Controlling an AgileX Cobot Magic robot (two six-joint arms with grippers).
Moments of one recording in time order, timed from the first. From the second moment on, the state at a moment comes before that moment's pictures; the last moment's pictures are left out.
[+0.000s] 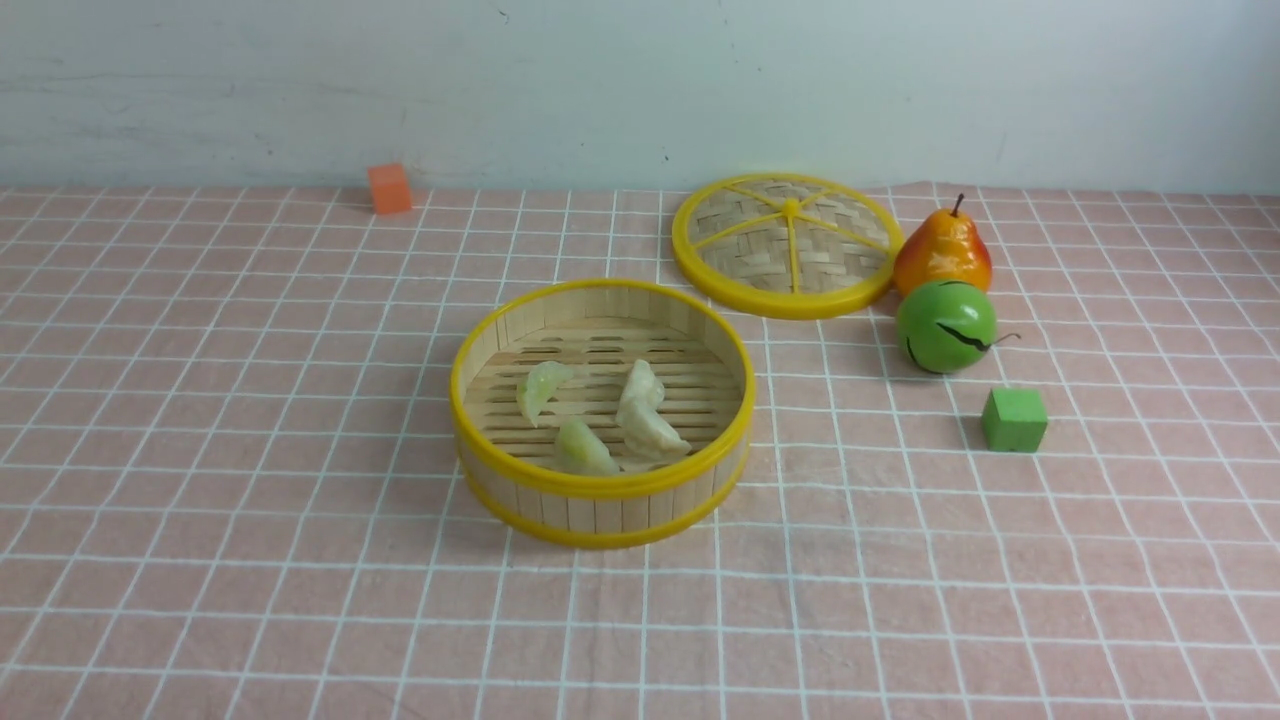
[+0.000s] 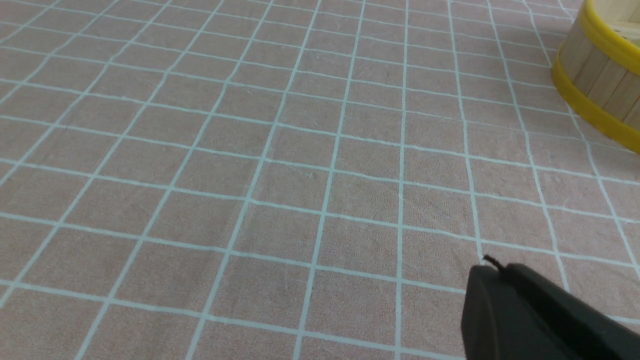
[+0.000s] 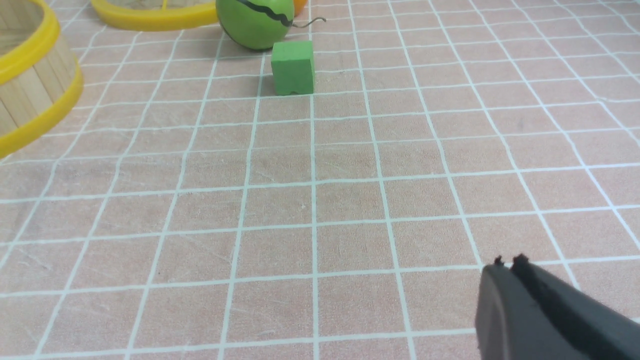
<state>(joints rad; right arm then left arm) -0.03 -0.01 0.02 -0.06 0.39 0.18 0.04 -0.01 0.03 0.05 0.38 -0.18</state>
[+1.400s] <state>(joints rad) -0.03 -0.01 0.02 -0.06 0.39 0.18 0.04 -0.01 0.03 0.05 0.38 -0.18</state>
